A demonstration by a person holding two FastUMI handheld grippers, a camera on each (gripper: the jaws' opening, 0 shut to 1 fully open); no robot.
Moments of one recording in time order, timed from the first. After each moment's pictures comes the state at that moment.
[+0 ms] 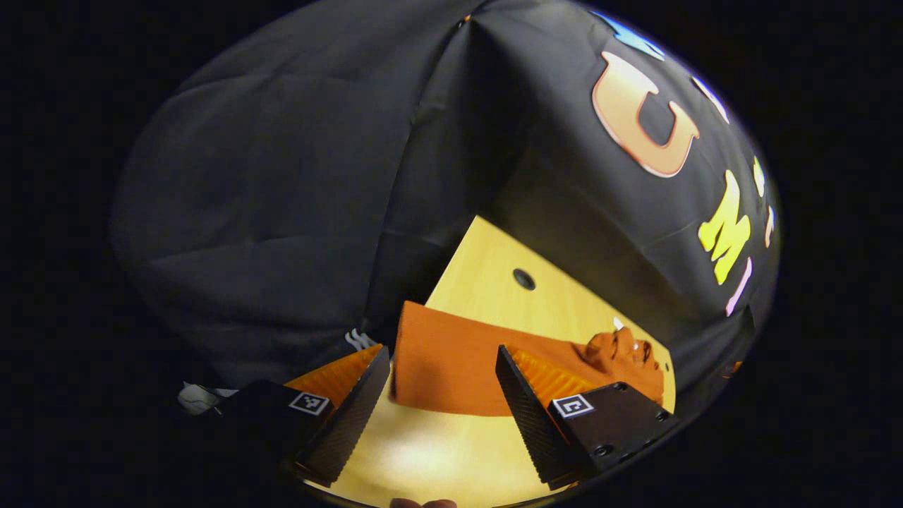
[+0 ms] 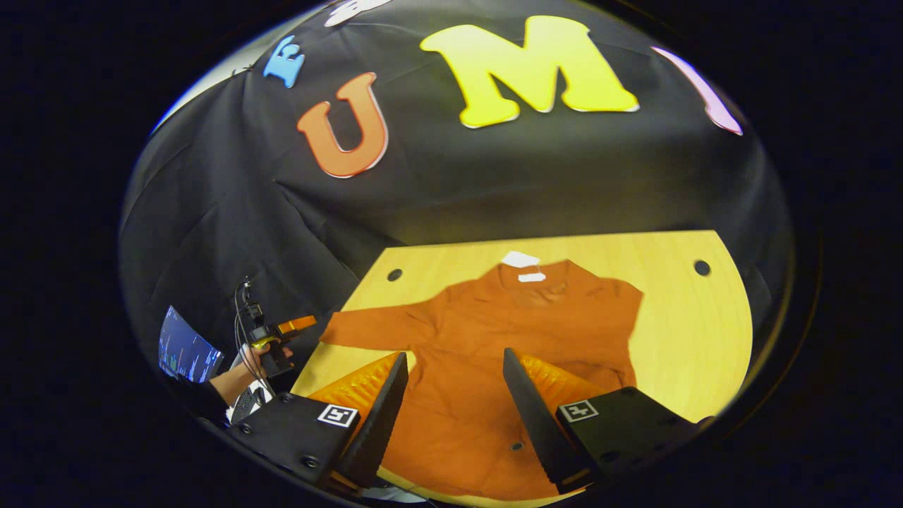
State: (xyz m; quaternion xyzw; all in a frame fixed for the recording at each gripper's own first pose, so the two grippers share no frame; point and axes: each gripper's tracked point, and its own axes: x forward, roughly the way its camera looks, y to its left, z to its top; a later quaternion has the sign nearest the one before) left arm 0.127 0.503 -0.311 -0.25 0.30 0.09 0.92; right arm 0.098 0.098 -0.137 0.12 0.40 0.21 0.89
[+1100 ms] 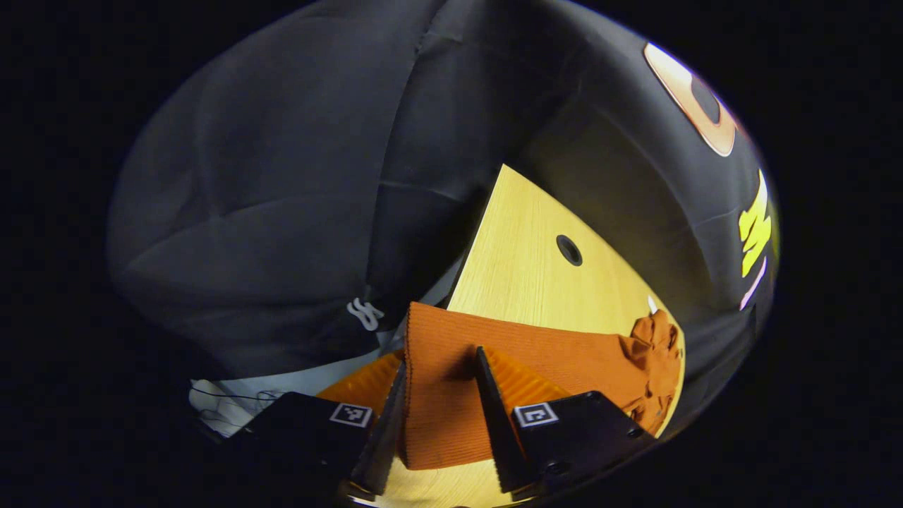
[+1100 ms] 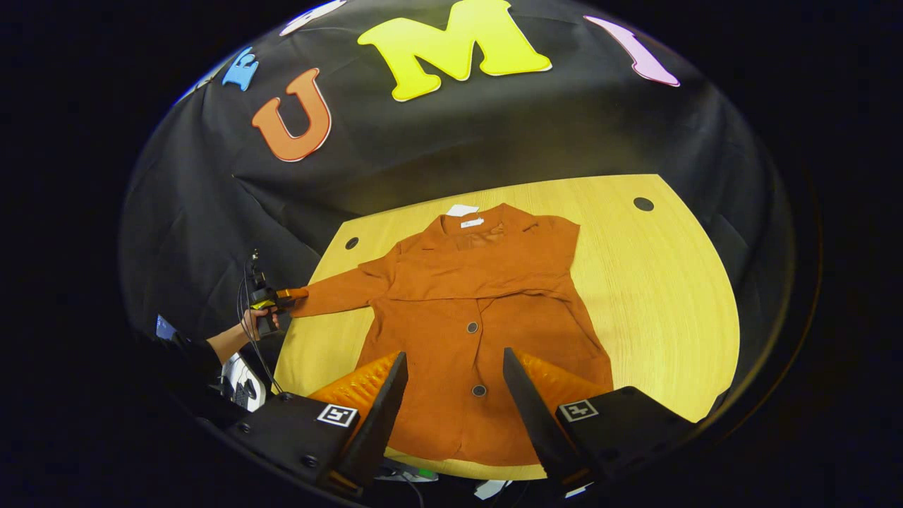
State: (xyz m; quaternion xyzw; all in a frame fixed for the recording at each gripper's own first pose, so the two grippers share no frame) left arm 0.179 0.516 -0.367 -0.23 0.40 0.10 0.88; right arm 0.040 0.040 -0.174 0.14 0.45 0.15 0.87
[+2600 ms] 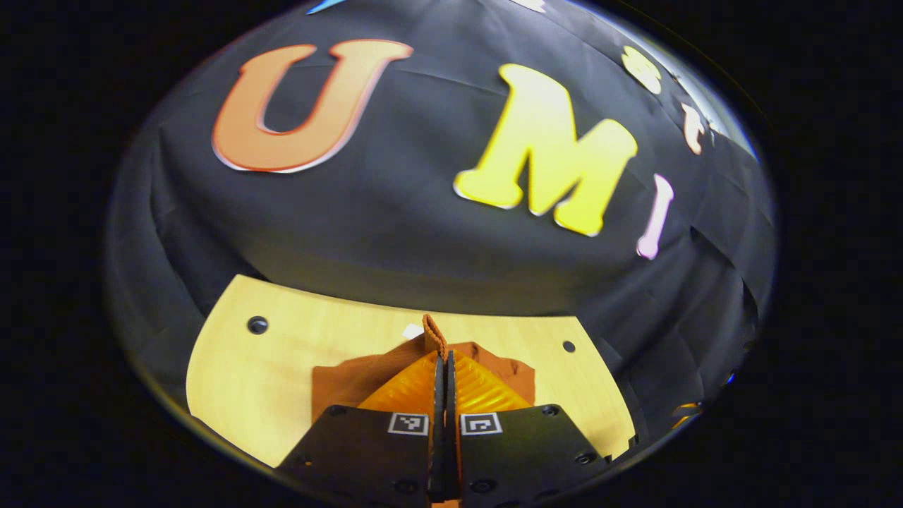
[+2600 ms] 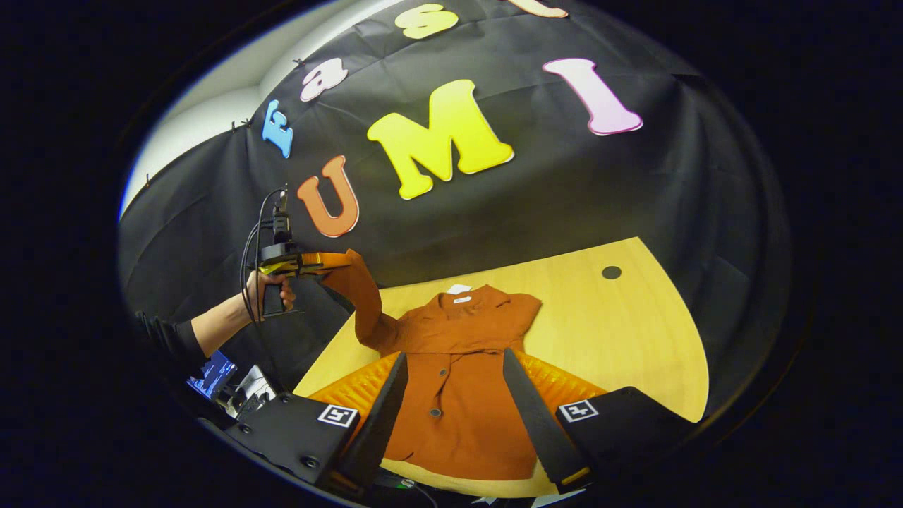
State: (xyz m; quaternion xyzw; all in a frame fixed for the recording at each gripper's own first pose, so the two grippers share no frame) left arm 0.245 0.022 -0.072 -0.09 0.30 -0.11 0.94; right arm 0.028 -0.144 -0.089 0.18 0.28 0.19 0.92
